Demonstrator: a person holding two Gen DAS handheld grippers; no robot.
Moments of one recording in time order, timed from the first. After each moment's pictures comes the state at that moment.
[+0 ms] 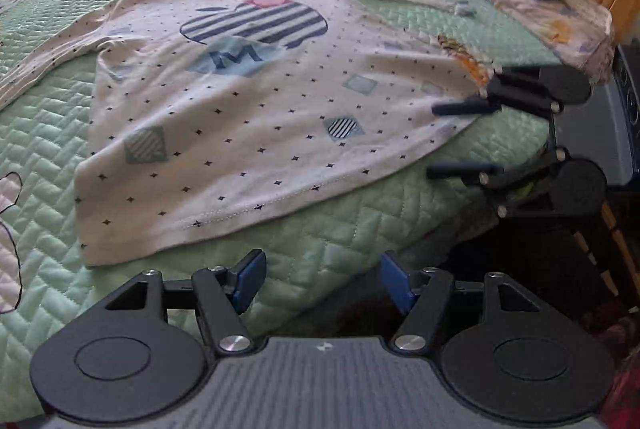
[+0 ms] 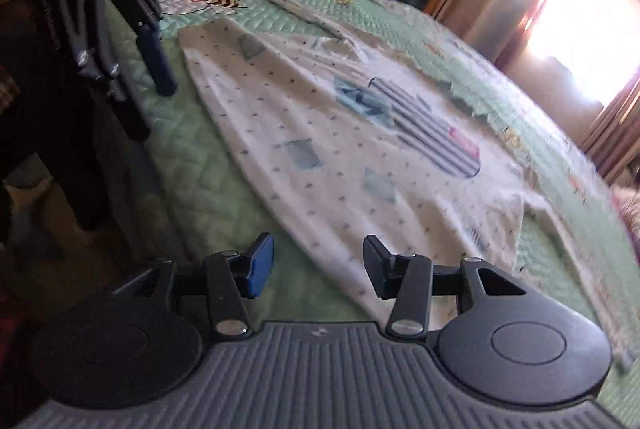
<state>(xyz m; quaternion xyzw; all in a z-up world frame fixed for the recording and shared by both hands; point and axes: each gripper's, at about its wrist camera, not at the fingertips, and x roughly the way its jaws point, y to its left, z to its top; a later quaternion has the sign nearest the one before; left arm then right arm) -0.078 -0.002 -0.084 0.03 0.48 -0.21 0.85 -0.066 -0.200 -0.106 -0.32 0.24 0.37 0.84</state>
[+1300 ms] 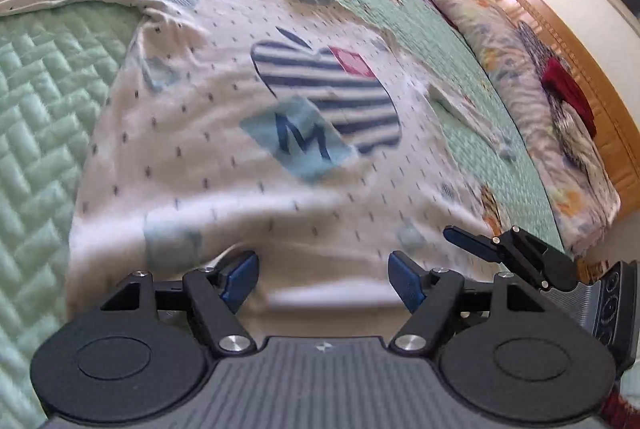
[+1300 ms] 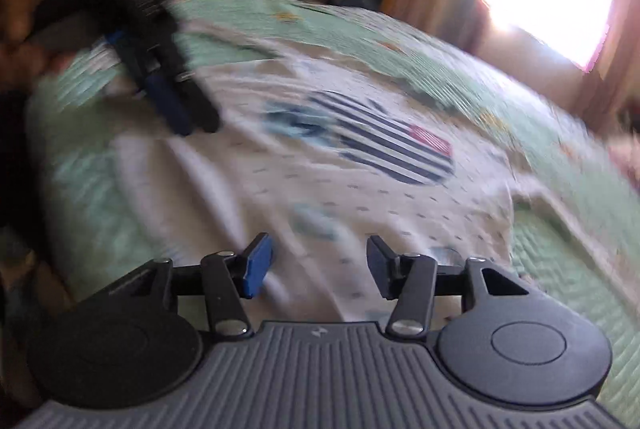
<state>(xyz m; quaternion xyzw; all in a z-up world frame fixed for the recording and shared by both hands) 0.038 0.054 -0.094 -0.25 0.47 -0.16 0.83 0.006 -0.206 -0.107 -0.20 0.26 0.34 0.88</state>
